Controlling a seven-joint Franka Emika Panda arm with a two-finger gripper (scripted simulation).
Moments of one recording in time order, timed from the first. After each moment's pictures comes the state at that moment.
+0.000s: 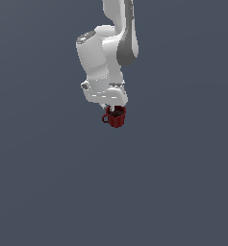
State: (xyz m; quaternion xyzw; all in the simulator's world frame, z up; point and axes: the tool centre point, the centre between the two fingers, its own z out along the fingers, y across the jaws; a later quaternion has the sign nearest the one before) arm -0.108 -0.022 0.196 -0.96 0.25 -0.05 0.13
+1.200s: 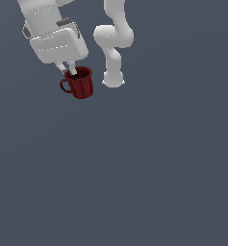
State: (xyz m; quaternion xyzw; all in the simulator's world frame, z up) arm -0.100 -0.152 0.380 -0.96 0.25 -0.05 0.13
